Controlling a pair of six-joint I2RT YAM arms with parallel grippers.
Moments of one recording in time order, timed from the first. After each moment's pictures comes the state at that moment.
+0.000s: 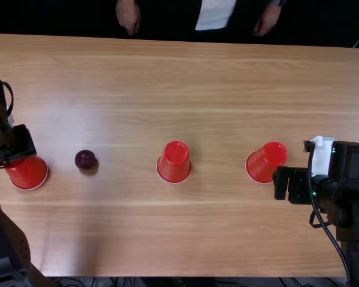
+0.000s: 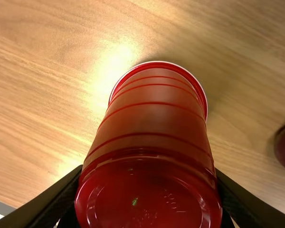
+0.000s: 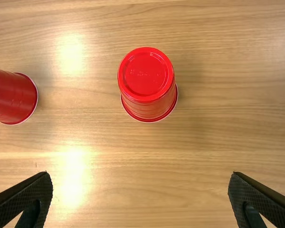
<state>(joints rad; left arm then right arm) 0.28 1.88 1.63 -1.24 -0.16 -0.16 -0.05 1.17 1.24 -1.08 -0.09 -0.04</state>
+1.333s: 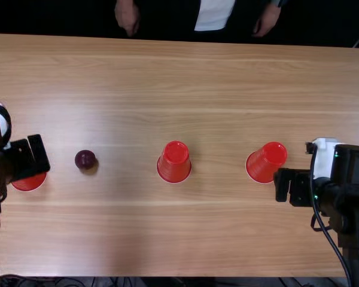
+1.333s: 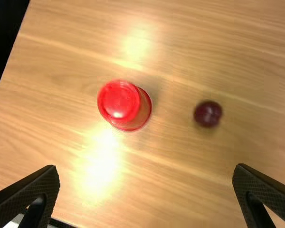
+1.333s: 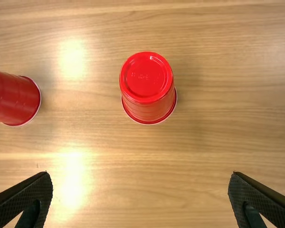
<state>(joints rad) 0.12 1.31 1.63 -1.33 -0.15 -0.16 -0.05 1.14 1.24 -1.08 -0.09 -0.05</state>
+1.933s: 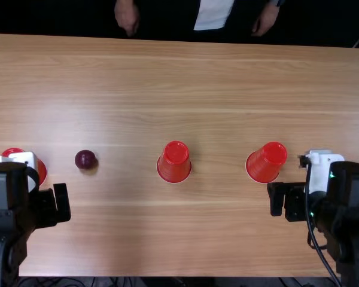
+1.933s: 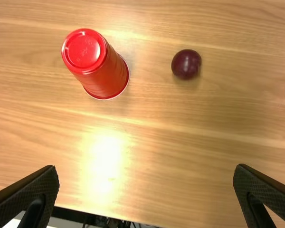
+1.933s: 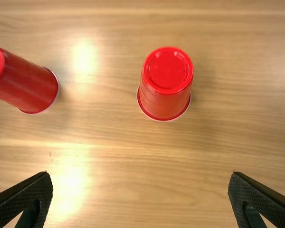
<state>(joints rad) -0.02 0.99 1.28 -1.28 -0.15 -0.16 0.02 1.00 1.18 -1.08 -0.10 -0.05</state>
